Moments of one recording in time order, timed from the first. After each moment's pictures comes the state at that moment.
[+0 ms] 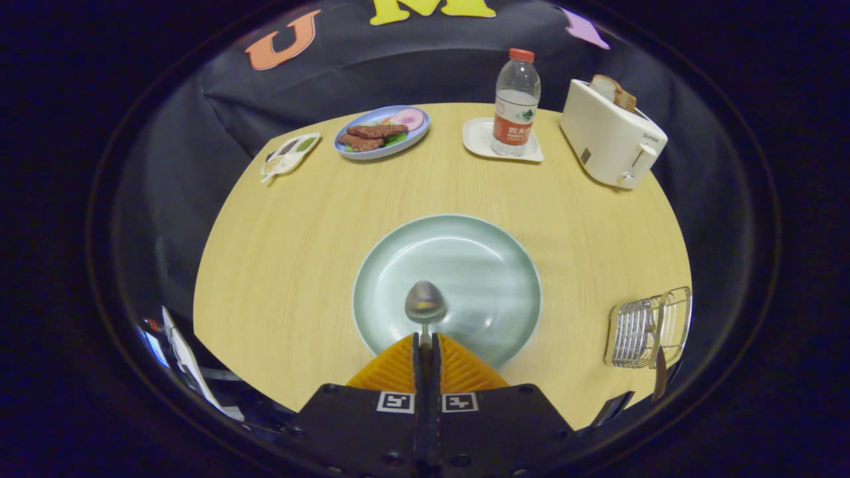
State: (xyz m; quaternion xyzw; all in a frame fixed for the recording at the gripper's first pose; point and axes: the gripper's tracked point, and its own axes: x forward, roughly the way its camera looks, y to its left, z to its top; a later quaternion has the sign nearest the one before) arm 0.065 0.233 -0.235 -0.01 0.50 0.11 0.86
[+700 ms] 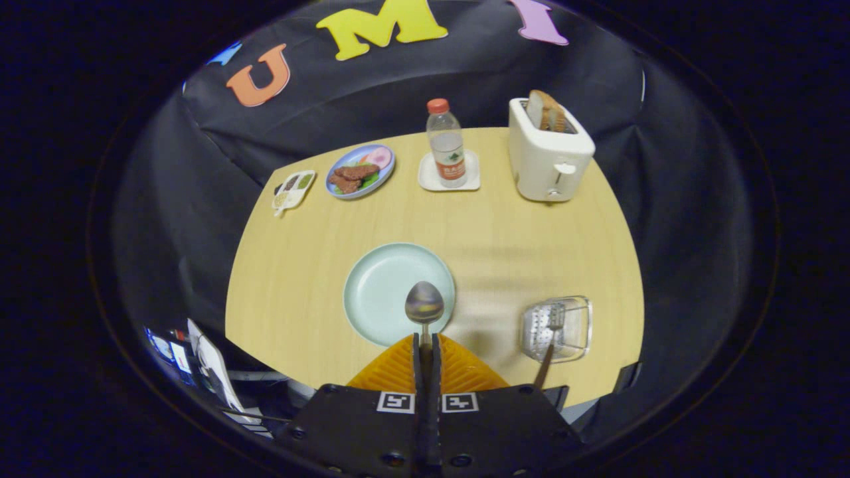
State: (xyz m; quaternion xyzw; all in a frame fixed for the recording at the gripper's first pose) arm 0.040 0.104 -0.108 0.03 0.50 0.11 0.86
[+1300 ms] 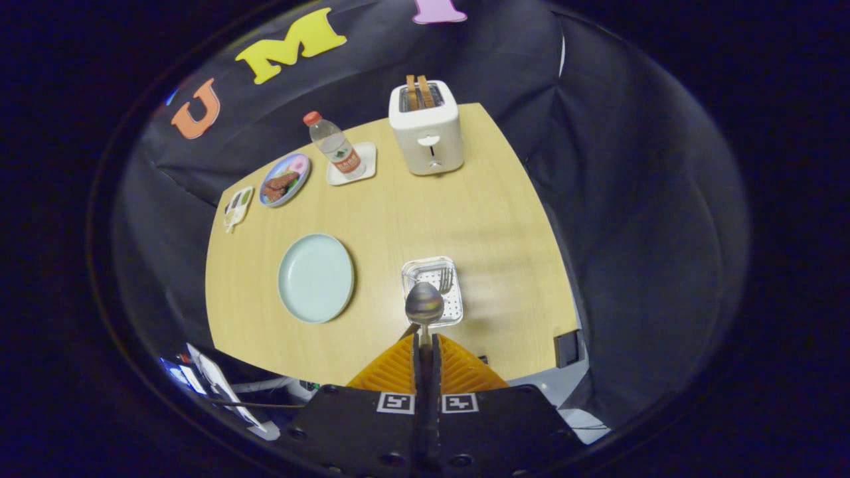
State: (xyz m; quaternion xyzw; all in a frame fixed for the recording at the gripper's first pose) arm 0.010 -0.041 -0.127 0.08 0.55 0.02 0.83
